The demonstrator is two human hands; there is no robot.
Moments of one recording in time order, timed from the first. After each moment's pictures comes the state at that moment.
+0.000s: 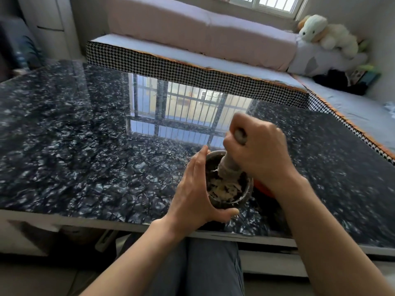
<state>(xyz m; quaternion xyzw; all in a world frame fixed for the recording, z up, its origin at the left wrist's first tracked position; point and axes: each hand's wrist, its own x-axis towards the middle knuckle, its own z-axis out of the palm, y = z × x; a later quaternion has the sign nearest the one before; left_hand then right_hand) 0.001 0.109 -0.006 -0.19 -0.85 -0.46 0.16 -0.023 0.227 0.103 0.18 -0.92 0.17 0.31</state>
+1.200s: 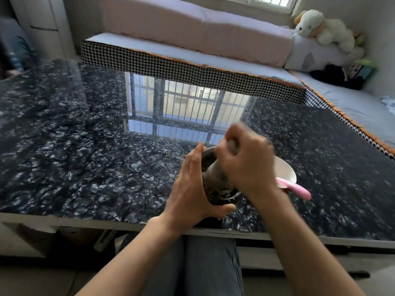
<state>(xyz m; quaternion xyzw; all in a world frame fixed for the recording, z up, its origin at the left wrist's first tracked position) -0.002 0.109 -0.008 -0.20 -0.85 -0.47 0.16 -0.010 0.218 0.077 0.13 -0.90 0.25 0.33</state>
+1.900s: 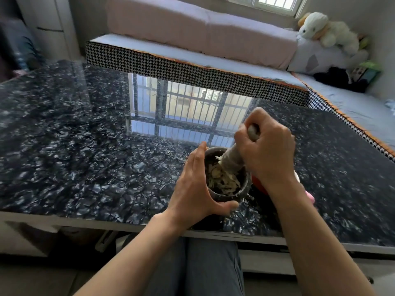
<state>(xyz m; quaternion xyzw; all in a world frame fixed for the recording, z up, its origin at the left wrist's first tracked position) -0.007 0.111 0.000 -0.18 -0.86 -0.46 0.14 -0.028 0.233 0.089 0.10 -0.88 0.24 0.39</state>
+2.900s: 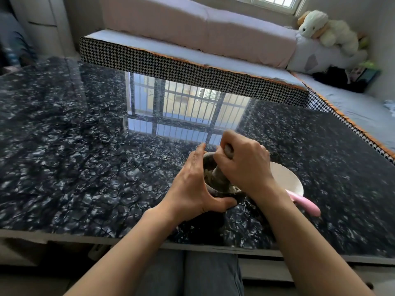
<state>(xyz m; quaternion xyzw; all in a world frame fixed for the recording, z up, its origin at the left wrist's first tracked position) -0.037 0.106 0.008 -0.19 -0.86 -0.48 0.05 -0.054 0.227 0.065 0.15 -0.93 0.19 0.28</state>
